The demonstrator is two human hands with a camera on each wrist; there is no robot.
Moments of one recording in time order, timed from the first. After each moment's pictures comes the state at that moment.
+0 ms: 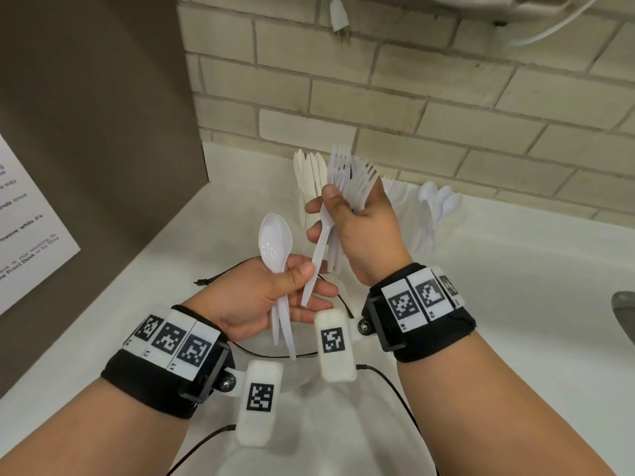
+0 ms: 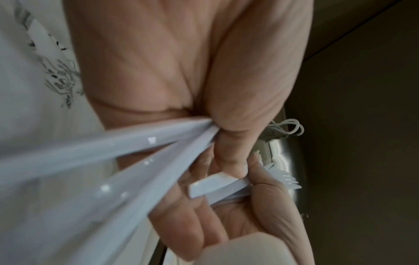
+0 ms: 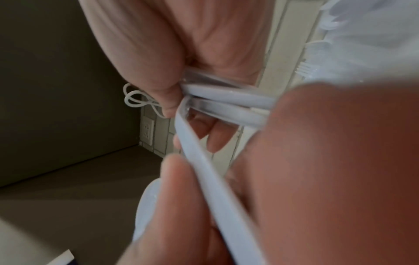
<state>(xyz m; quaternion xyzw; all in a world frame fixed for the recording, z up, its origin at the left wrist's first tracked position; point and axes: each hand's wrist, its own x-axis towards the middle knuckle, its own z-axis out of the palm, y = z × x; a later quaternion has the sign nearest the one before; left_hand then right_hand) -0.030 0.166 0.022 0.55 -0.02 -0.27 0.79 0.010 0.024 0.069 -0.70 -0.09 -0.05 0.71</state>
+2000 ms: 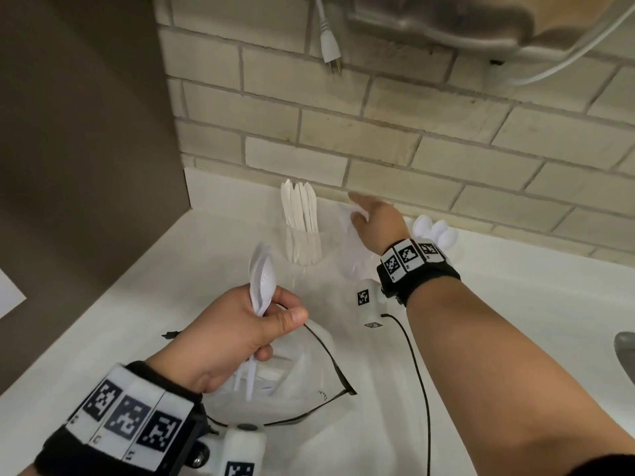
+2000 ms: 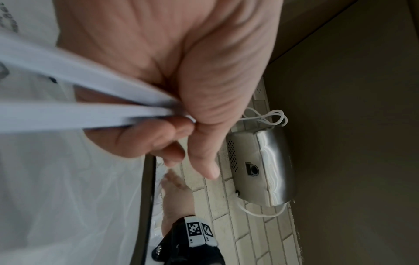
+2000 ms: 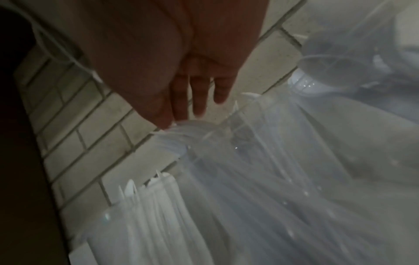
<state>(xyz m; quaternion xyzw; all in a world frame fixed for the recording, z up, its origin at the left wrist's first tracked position) -0.005 0.162 0.023 0.69 0.03 -0.13 0.71 0.187 -0.057 0.017 -0.95 -0.10 -0.11 0.26</state>
